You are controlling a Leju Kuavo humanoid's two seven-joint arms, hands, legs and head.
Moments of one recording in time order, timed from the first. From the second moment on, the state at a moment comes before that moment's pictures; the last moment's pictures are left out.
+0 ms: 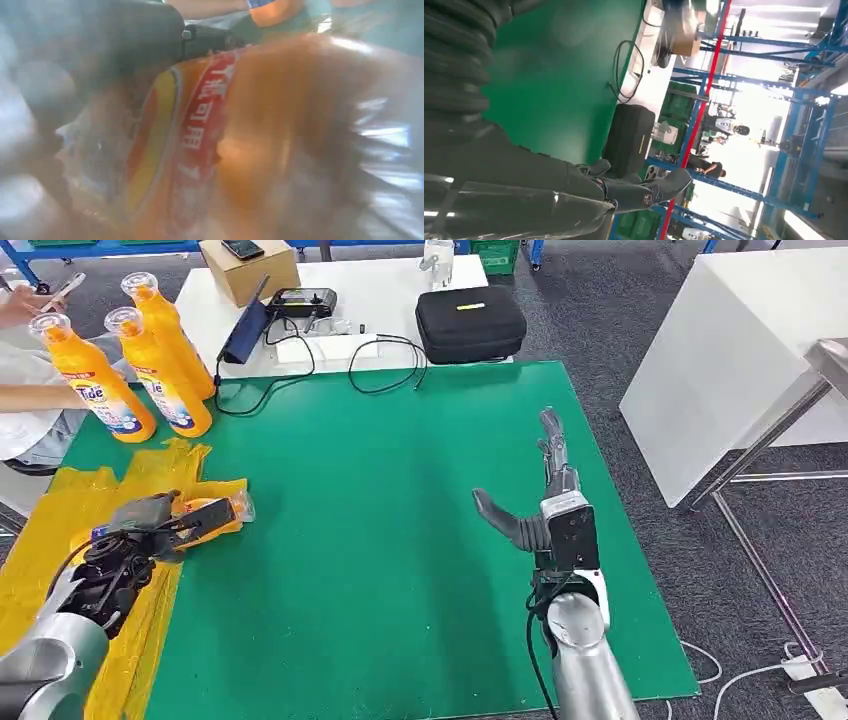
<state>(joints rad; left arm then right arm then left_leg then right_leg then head) -0.68 0.21 0.07 -0.35 -1.36 0.02 -0.02 -0.18 0.18 0.13 -1.43 0.30 -0.20 -0.38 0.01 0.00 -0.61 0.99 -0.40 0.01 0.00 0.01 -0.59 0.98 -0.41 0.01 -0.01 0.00</state>
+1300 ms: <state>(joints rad) -0.33 0.02 0.06 -1.37 -0.52 0.02 -0.35 -0.02 0.19 0.05 -1.54 0.43 -0.24 -0.37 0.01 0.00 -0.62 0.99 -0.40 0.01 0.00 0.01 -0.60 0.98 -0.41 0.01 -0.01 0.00</state>
